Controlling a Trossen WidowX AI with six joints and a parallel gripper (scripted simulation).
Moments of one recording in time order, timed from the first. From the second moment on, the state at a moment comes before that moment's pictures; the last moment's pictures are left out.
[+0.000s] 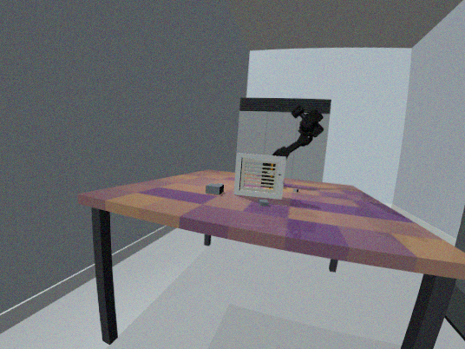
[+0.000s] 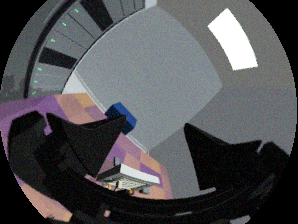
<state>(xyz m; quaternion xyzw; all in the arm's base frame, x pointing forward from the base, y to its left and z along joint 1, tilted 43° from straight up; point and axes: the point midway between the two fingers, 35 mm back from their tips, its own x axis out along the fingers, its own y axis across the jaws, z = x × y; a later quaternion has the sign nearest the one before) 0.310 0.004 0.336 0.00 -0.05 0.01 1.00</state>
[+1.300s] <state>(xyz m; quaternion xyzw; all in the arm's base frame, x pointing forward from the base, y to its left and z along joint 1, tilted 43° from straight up) 0.371 -0.001 0.189 -0.05 0.40 0.15 0.90</state>
